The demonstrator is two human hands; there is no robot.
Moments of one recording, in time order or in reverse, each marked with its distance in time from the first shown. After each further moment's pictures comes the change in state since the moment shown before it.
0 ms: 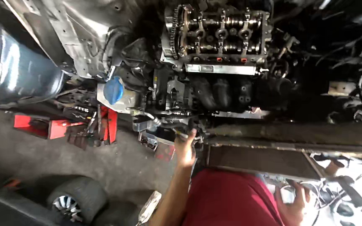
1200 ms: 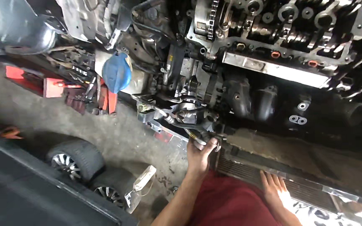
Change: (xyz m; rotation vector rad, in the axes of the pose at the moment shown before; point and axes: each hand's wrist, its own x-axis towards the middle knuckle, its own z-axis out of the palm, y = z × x) left_hand -0.004 0.010 0.004 -0.086 0.045 -0.037; right_hand 0.052 -0.036 0.068 -0.426 -0.551 -0.615
